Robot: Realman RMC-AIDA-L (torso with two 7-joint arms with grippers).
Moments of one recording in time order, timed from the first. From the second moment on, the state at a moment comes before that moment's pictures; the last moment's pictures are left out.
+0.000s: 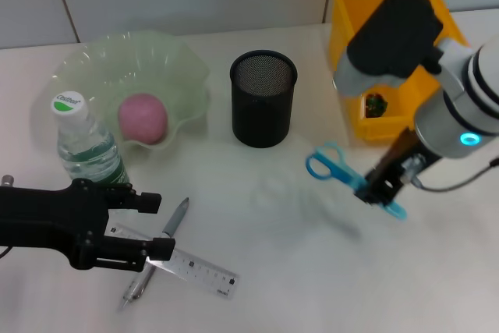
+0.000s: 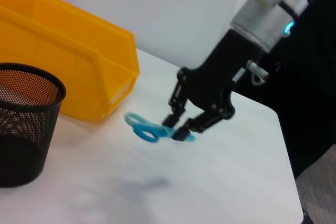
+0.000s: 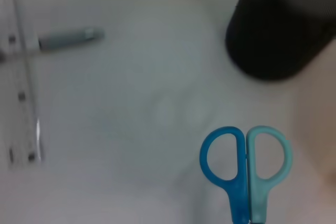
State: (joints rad) left arm -0.43 -2.05 0.93 1.04 1.99 1.85 -1.75; right arm 0.54 2.08 -1.56 -1.60 -2.68 -1.65 2.70
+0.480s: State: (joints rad) left arm -0.44 -2.05 0.93 1.04 1.99 1.85 -1.75; right arm 0.53 2.08 -1.54 -1.60 -2.61 -1.34 2.64
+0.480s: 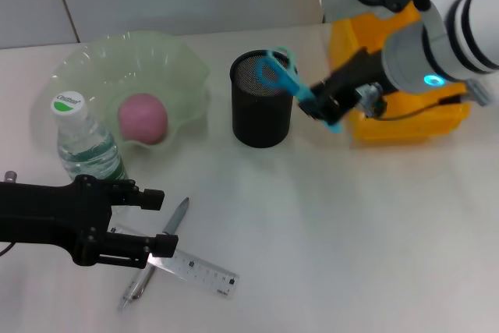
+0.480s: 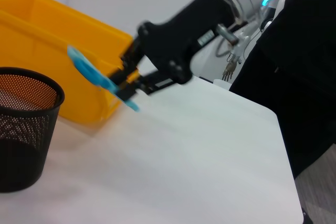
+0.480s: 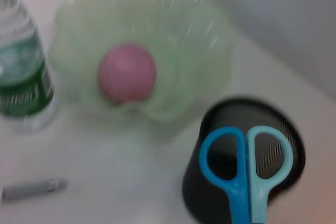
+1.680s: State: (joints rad) left arm -0.45 -2.05 0.93 1.03 1.99 1.85 -1.75; right arm 0.53 2.08 -1.63 -1.24 -2.31 -0.70 2.46
